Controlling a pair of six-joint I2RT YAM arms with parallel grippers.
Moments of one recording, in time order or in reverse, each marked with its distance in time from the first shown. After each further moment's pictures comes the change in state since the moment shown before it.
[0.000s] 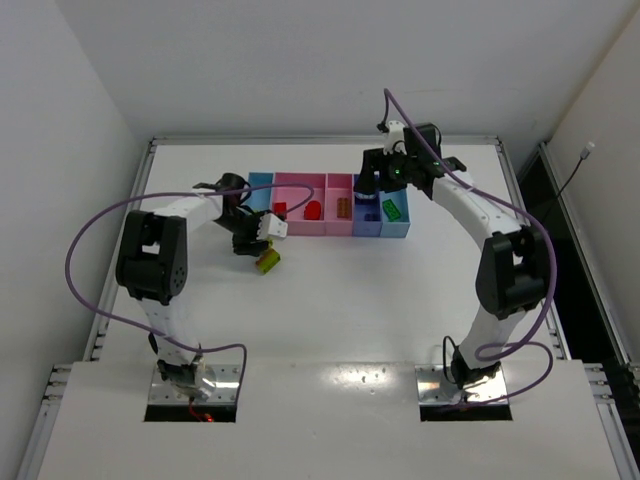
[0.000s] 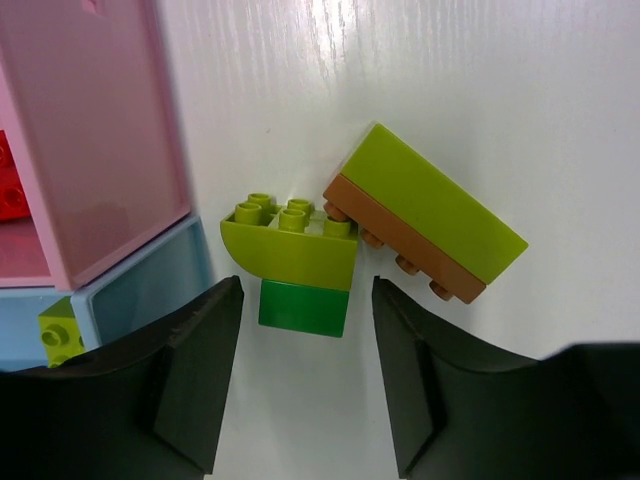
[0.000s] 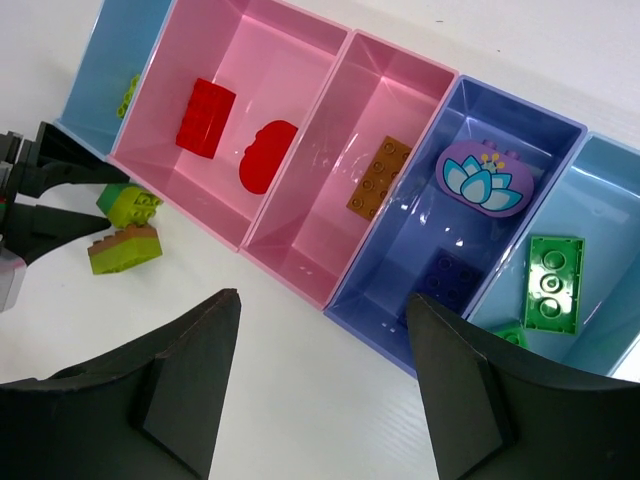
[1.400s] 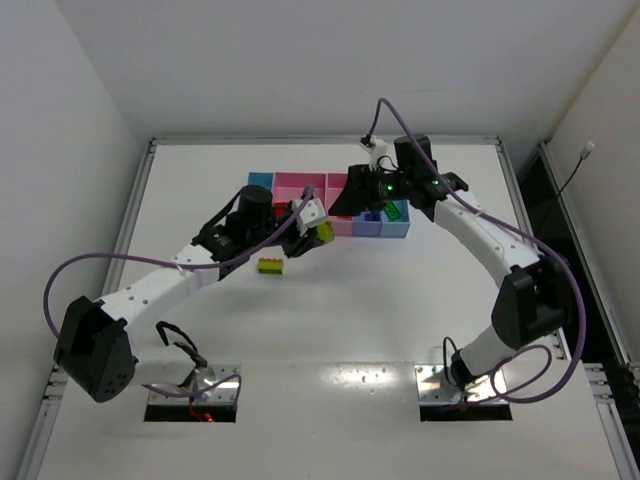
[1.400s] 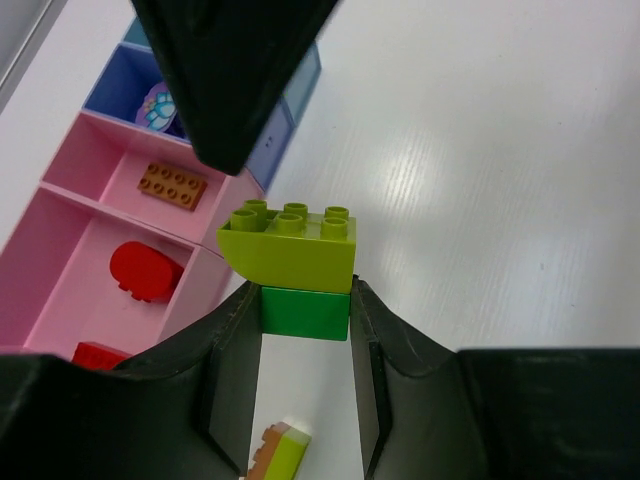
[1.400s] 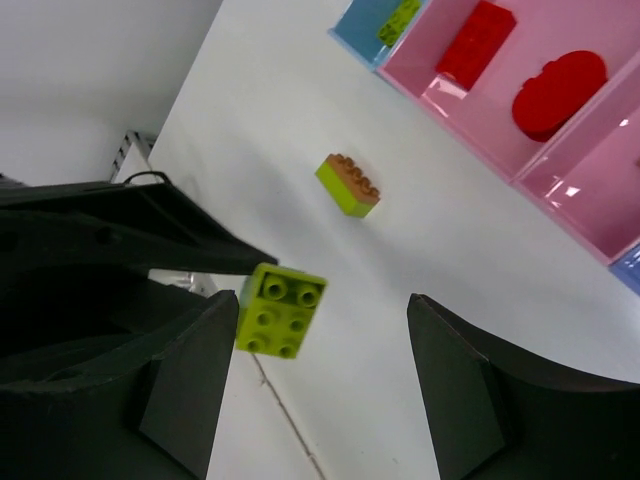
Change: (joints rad) left arm -0.430 -0.616 -0.318 0.640 -0.032 -1.076; right arm 0.108 -0.198 -0.132 -0.002 -0.304 0.173
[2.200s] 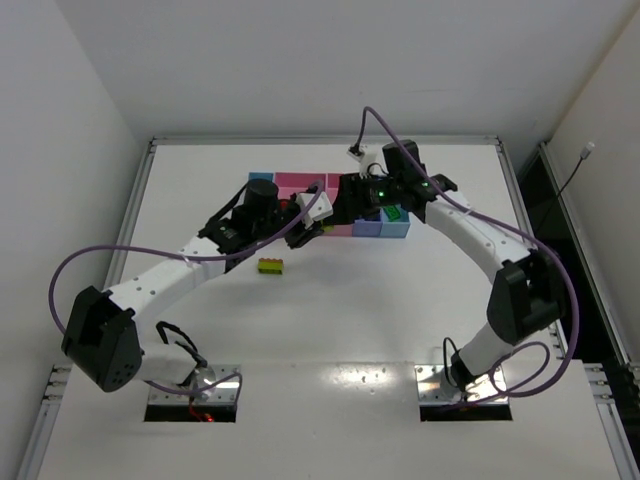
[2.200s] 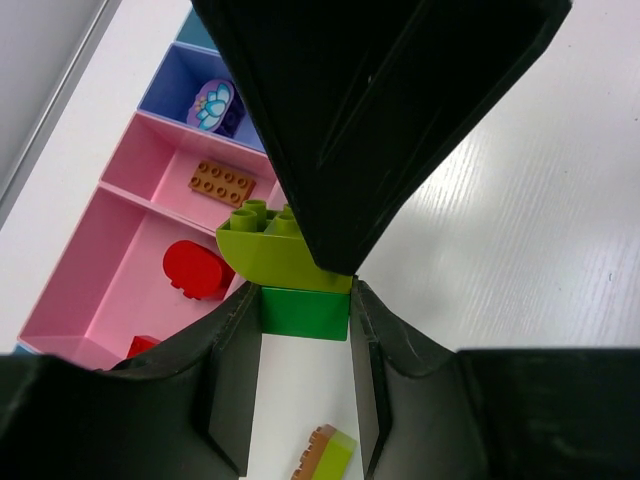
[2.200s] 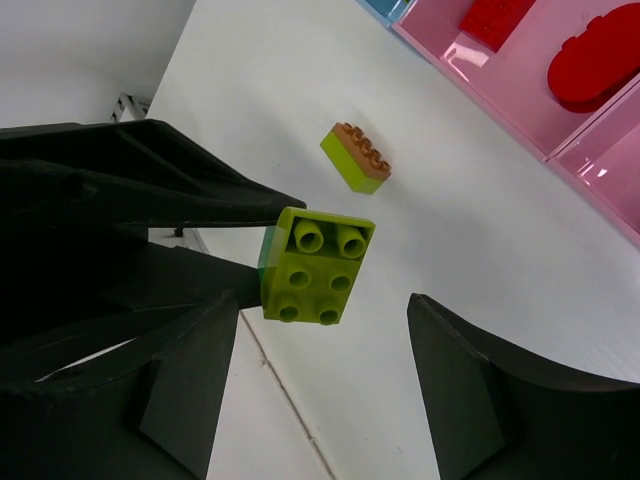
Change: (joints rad) left arm -0.006 0.071 0.063 0.008 -0.098 0.056; right arm 0.056 0.031 -0.001 -0.032 -0.002 -0.029
